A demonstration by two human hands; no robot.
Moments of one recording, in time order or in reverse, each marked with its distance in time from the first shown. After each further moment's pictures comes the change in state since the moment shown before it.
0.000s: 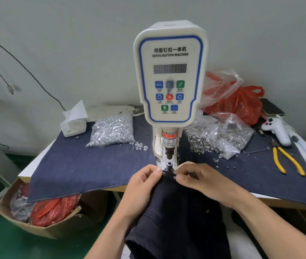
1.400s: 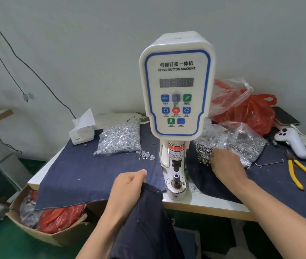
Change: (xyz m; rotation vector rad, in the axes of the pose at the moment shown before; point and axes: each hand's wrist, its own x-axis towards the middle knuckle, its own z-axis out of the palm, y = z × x) left_hand 0.009 0.032 -0.034 0.505 0.343 -0.051; right_hand 0.072 0.050 -0.066 -1.087 0.517 0.261
